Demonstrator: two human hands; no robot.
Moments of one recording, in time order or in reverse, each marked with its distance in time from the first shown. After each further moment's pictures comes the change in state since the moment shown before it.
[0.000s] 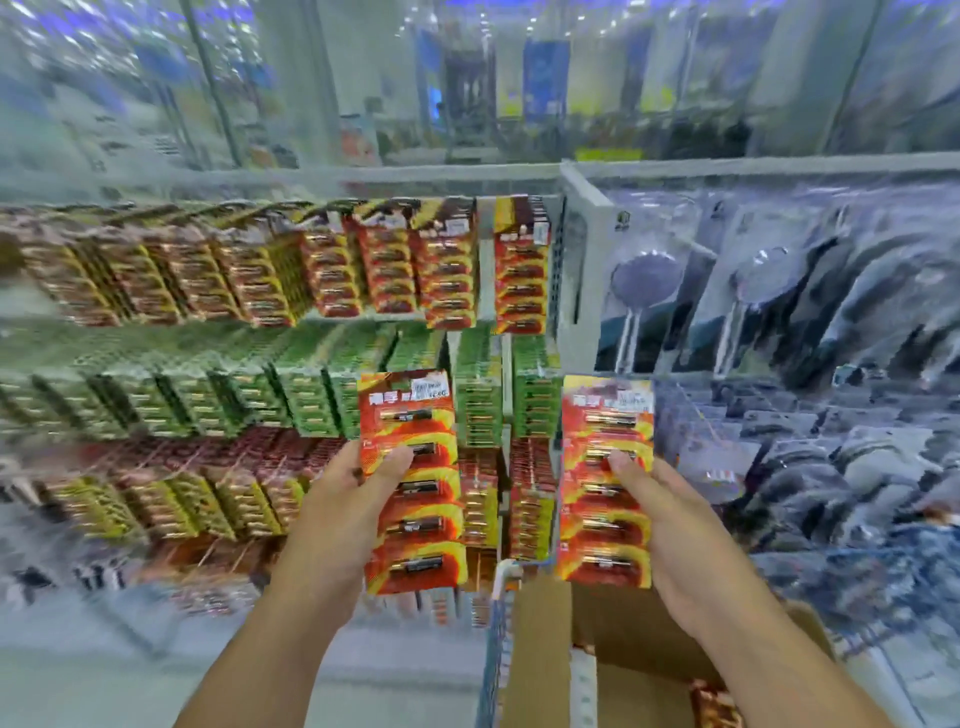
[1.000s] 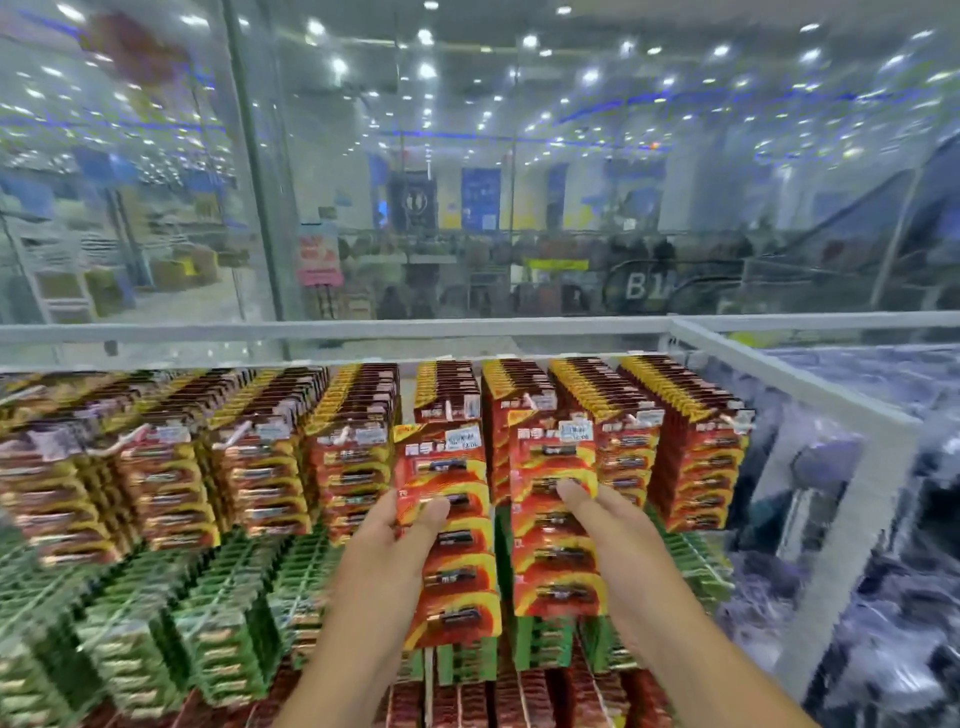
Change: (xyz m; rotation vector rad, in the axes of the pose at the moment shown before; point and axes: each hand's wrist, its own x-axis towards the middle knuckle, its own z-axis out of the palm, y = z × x) left_hand 0.288 0.121 -0.165 -0.004 -0.125 0.065; right_hand 0.178 -0.051 0.351 -0.107 0.080 -0.060
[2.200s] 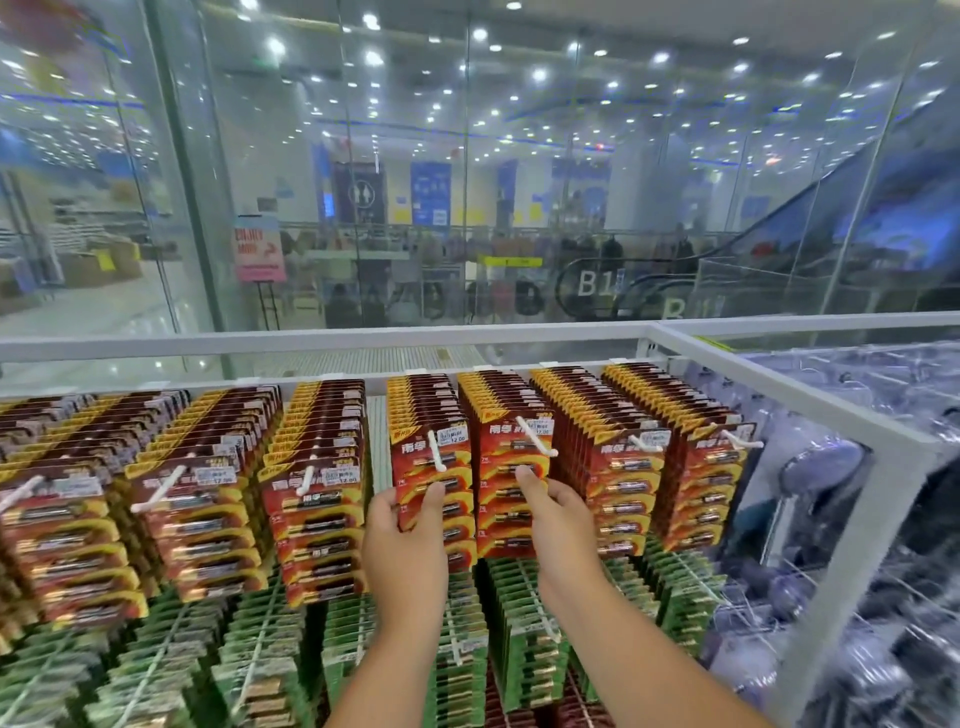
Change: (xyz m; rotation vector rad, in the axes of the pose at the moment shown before) left_hand 0.105 -0.042 0.036 0.127 0.344 0.116; right_hand 0.131 0.048 0.041 -0.014 0.339 -0.086
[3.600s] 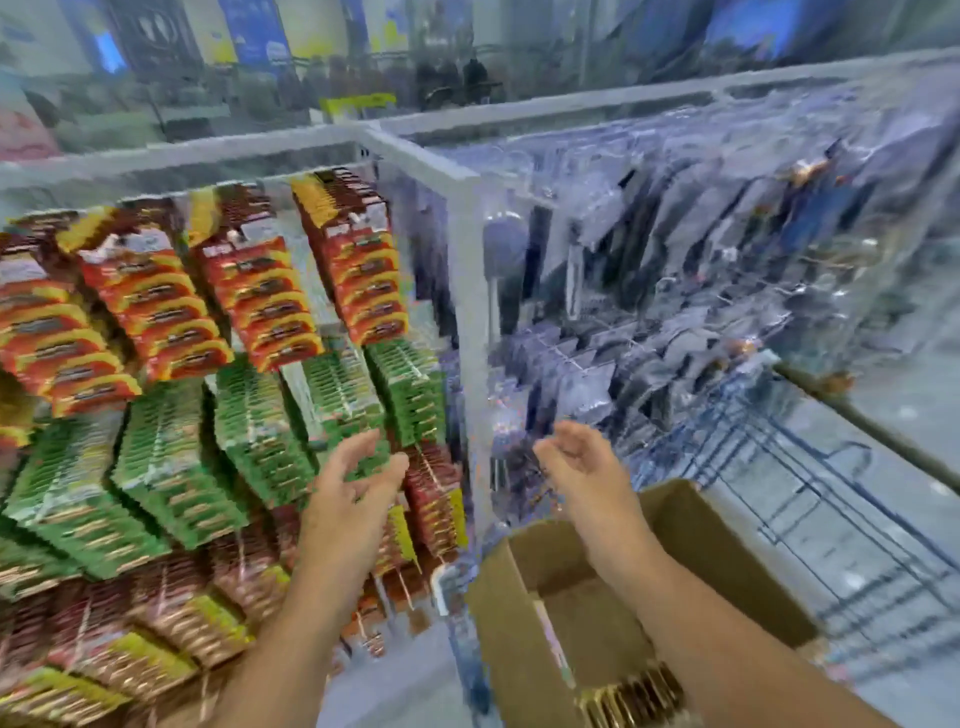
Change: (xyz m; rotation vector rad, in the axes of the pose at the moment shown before) left_hand -0.279 -0.057 0.098 0.229 -0.582 -0.054; right_hand -0.095 0.063 -0.408 -0.152 0.109 0.008
